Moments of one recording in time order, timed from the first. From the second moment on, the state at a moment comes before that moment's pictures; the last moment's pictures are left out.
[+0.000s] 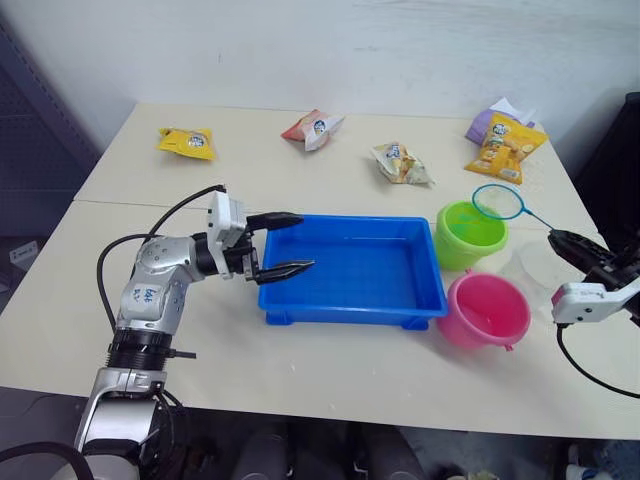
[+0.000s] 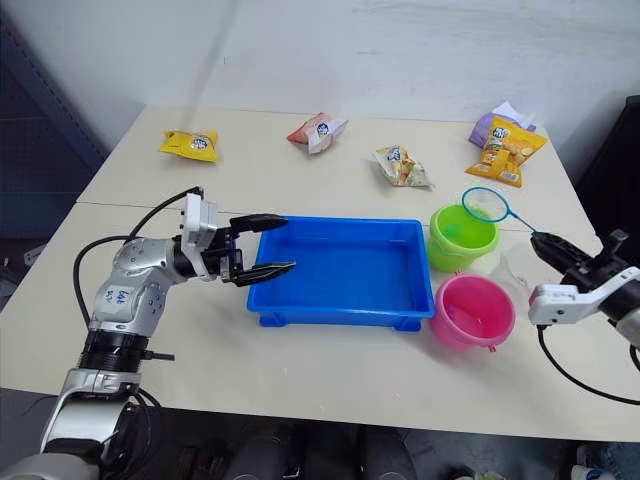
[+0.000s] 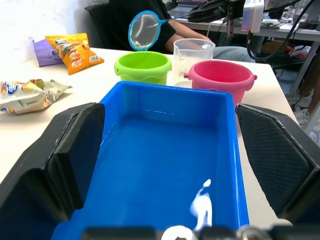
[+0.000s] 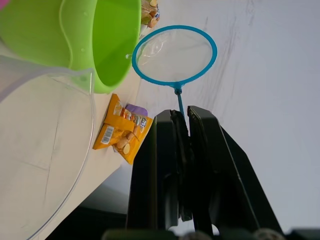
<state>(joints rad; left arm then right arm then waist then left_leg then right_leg) -0.60 0.47 0.01 0.20 -0.45 0.15 -1.16 -0.09 -1.17 -0.24 0.43 -0.80 -0.86 -0.15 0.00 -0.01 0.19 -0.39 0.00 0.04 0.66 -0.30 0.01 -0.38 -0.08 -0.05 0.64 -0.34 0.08</state>
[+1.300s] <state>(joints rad) -0.15 0.86 0.17 -0.17 -0.65 0.25 -1.50 0.02 -0.80 0.16 -0.38 0.54 0.14 1.02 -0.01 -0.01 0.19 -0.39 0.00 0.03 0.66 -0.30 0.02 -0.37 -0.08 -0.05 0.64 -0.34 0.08</state>
